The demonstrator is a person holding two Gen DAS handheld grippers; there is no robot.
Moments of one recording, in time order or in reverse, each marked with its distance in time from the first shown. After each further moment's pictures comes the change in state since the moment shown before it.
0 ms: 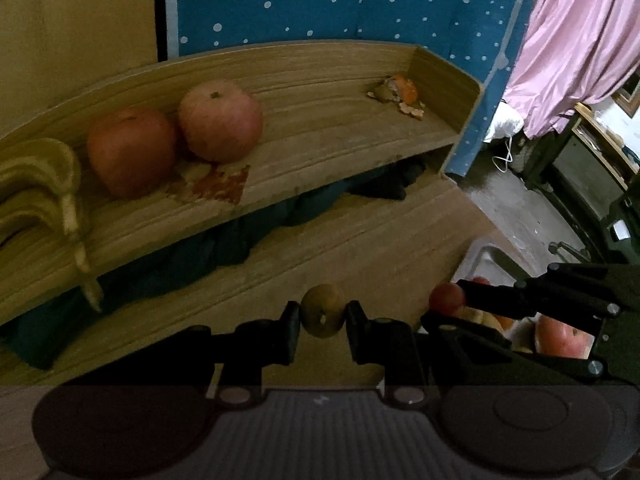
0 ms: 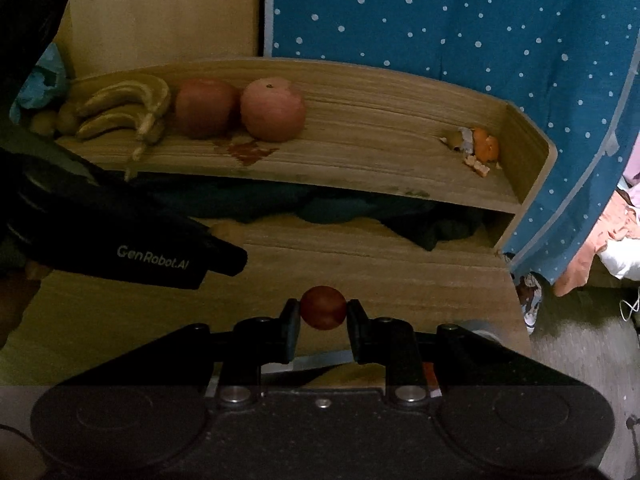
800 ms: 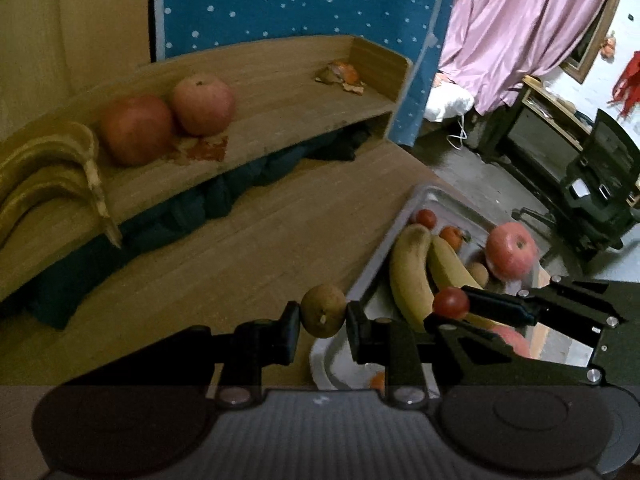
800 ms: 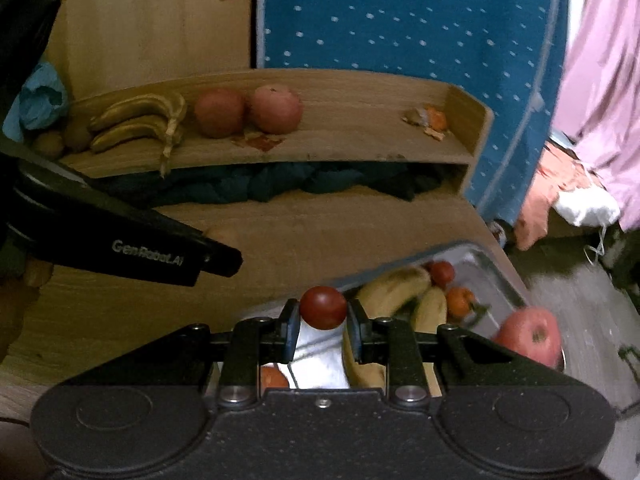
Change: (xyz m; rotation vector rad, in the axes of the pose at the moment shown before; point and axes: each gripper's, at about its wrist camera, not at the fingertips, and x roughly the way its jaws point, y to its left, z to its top) left arm -0.055 0.000 -0.054 0.122 -0.002 -0.101; right arm -0.070 0.066 -0.052 0.180 -0.026 -0.143
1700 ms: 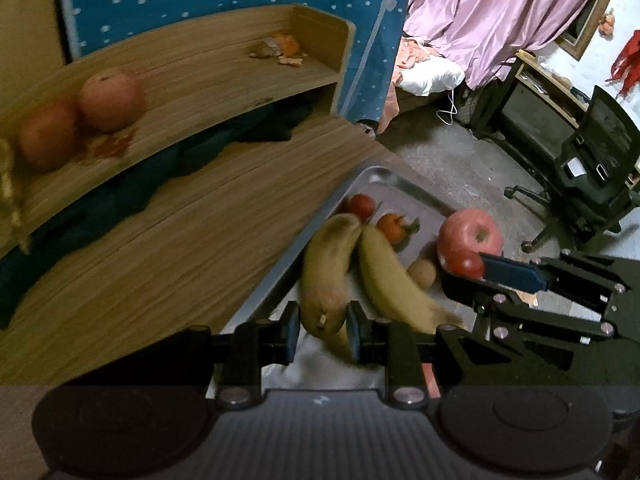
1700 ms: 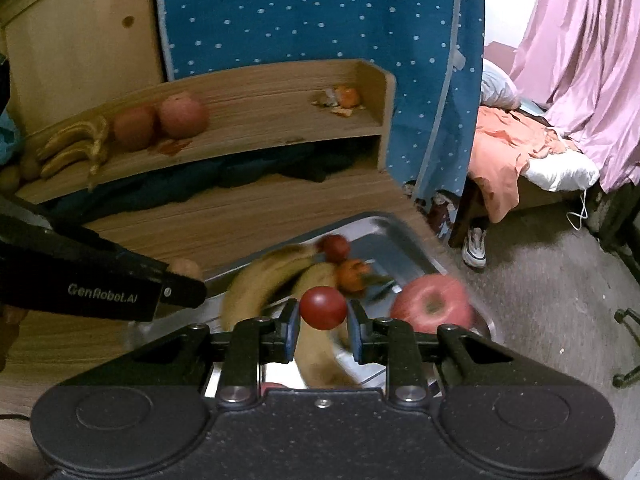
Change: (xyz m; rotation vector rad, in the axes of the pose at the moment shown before) left arm 0.044 -0.084 0.019 0.011 0.075 0.006; right arm 0.000 -0.112 -0.015 0.096 0.004 -0.011
